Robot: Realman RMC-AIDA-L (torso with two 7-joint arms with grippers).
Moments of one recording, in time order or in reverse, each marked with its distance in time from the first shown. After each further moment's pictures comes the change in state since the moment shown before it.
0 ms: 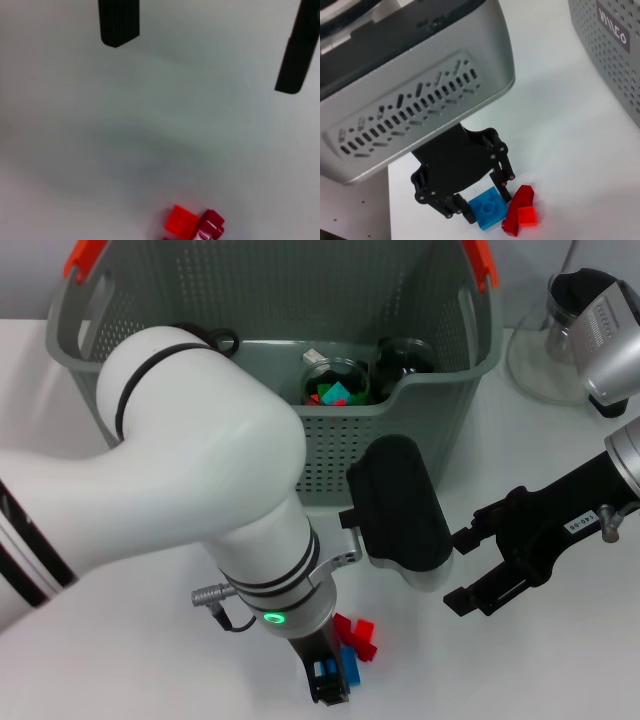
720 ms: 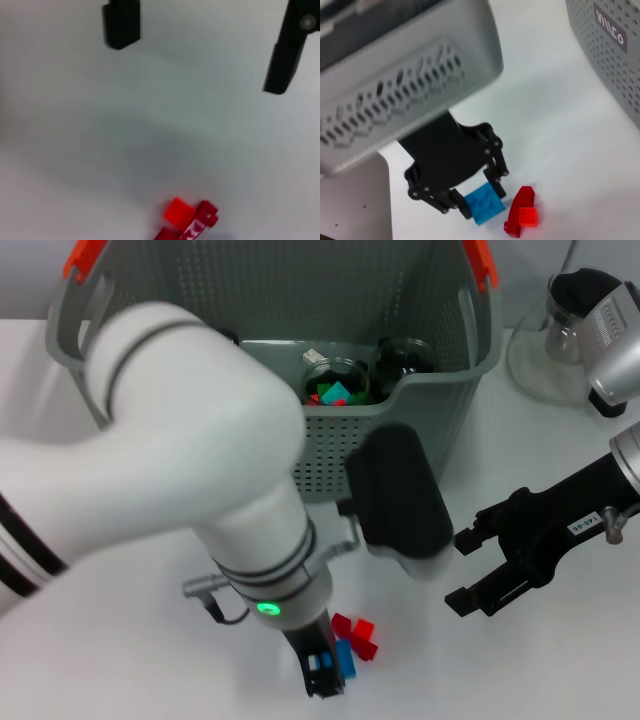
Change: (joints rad) left arm -0.002 0.000 -0.014 0.054 0.015 0.063 -0.020; right arm -0.009 0.002 0.018 -0.001 0.000 -0.006 -0.004
